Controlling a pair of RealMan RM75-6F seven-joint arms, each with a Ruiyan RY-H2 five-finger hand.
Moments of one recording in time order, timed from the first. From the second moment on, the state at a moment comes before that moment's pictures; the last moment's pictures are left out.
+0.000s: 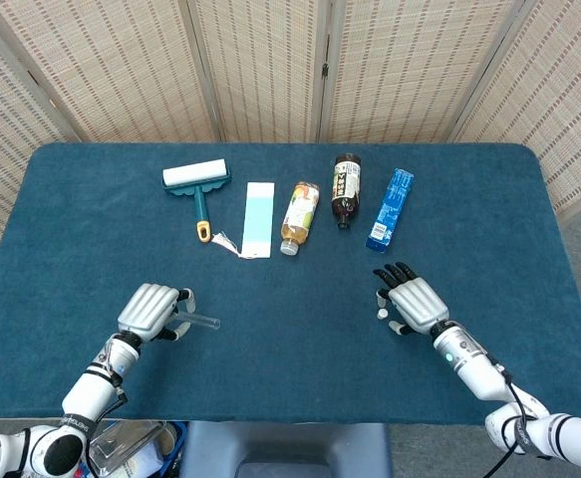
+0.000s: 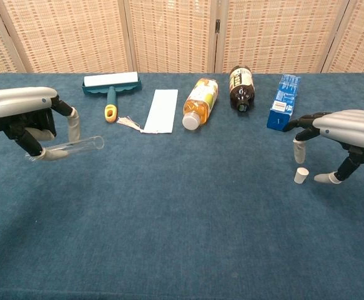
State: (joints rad) left arm -0.69 -1.29 -0.09 -1.82 0.99 1.02 0.40; right arm 0.61 -1.41 0.03 -1.35 -1.40 0.88 -0.11
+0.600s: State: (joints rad) left arm -0.69 -1.30 -0.09 -1.80 1.00 1.01 0.38; right arm 0.63 -1.44 0.03 -1.31 -1.38 0.84 -0.12
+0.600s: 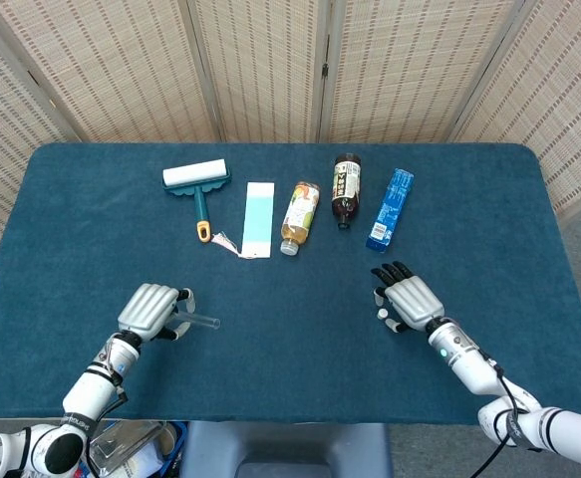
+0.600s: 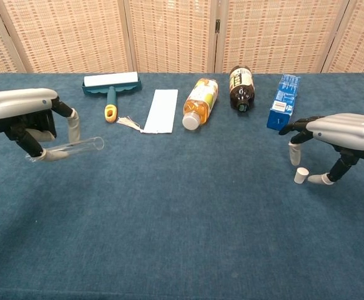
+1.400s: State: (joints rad) left arm -0.68 -1.30 -0.09 -1.79 1.00 1.01 0.37; right arm 0.64 -1.45 0.03 -1.30 -1.36 0.83 -0.13
